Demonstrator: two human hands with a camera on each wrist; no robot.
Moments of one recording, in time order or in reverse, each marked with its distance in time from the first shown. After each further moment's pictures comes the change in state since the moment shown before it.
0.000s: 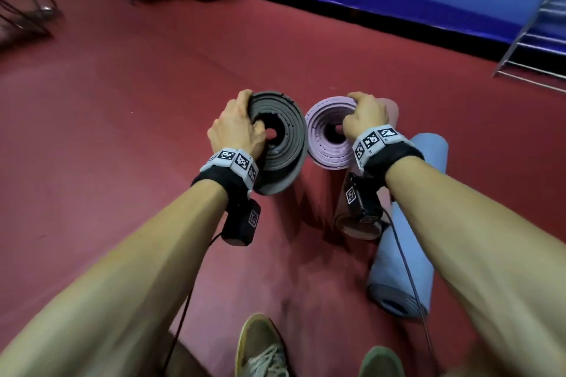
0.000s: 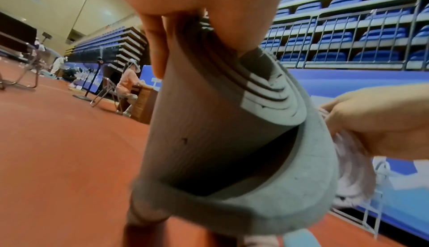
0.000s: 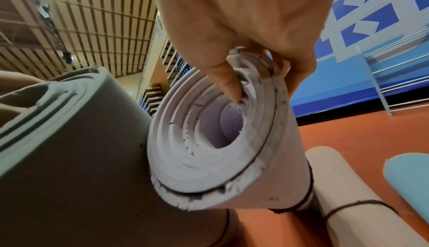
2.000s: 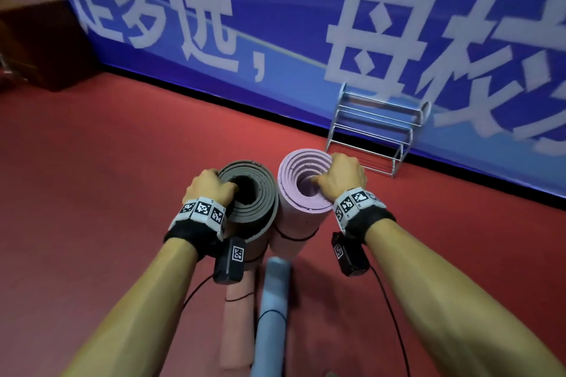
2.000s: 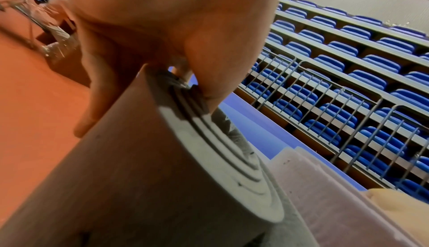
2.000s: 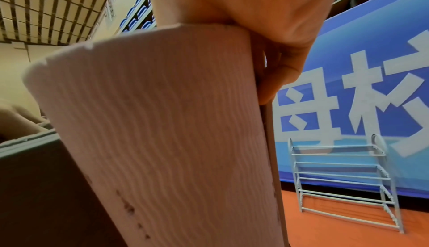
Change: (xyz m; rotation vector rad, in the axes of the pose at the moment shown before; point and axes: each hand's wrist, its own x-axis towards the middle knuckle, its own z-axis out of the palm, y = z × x) left_hand 0.328 0.617 -0.195 -0.048 -0.585 -0.102; right_hand 0.270 -0.133 -0.667 -0.220 0.099 0.297
